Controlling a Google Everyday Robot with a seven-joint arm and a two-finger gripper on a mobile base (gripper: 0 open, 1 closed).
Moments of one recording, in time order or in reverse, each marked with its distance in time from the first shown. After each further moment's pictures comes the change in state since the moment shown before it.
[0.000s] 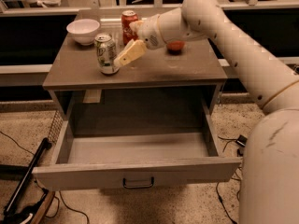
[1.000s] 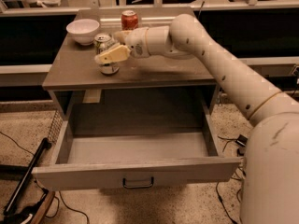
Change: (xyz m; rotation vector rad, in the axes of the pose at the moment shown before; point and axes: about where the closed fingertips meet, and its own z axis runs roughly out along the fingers) arm -0.012 0.005 0.049 0.008 -0.214 0.169
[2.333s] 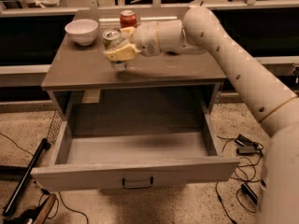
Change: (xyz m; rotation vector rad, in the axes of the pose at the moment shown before) arm -0.021 0.040 -0.033 -0.136 -0.040 -0.238
